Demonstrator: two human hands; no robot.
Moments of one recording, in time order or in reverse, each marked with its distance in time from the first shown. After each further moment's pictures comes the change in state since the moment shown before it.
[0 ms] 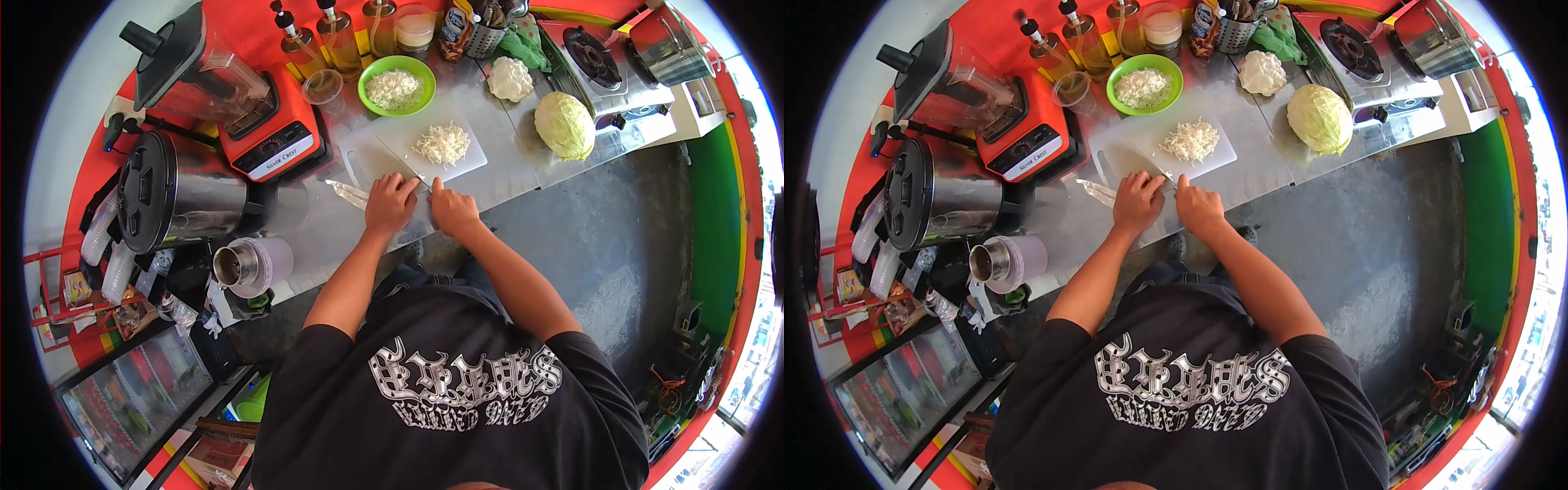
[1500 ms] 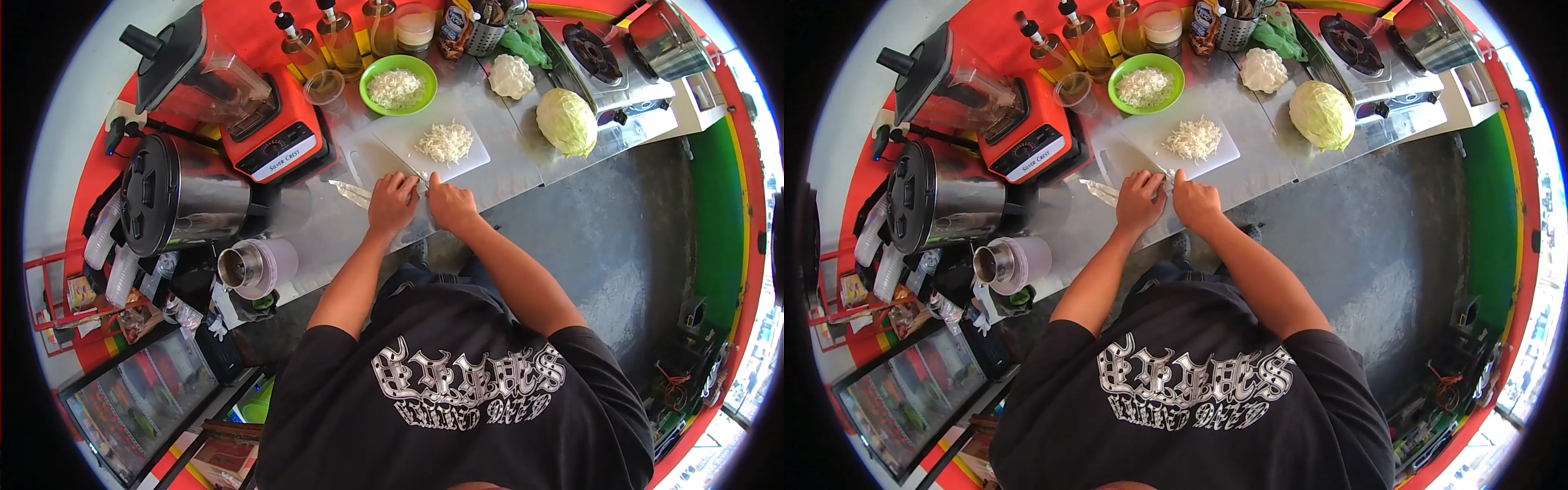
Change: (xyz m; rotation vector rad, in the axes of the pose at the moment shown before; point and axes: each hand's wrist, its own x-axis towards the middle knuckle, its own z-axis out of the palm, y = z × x) left_hand 0.003 0.001 -0.002 -0.041 0.068 -0.003; right_hand 0.010 -0.012 -0.003 0.002 -0.017 0.000
